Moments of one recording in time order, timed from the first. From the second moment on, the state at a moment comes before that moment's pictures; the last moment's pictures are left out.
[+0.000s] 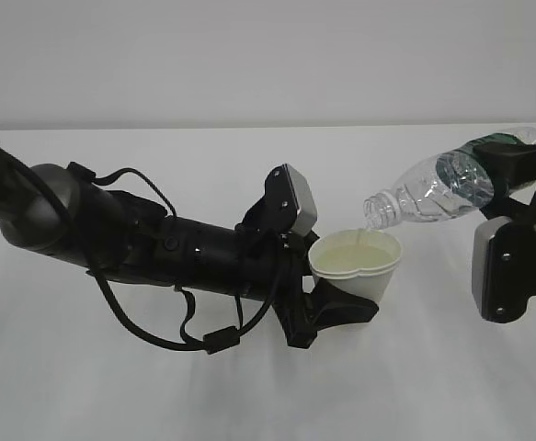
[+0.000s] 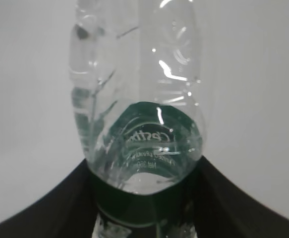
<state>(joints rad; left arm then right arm) -0.61 2.15 -1.11 1.18 -0.85 -0.70 0.22 1.39 -0.37 -0.06 -0.71 -1.69</state>
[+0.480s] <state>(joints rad) -0.61 2.15 -1.11 1.18 -0.85 -0.70 0.22 1.39 -0.37 -0.06 -0.71 -1.69</state>
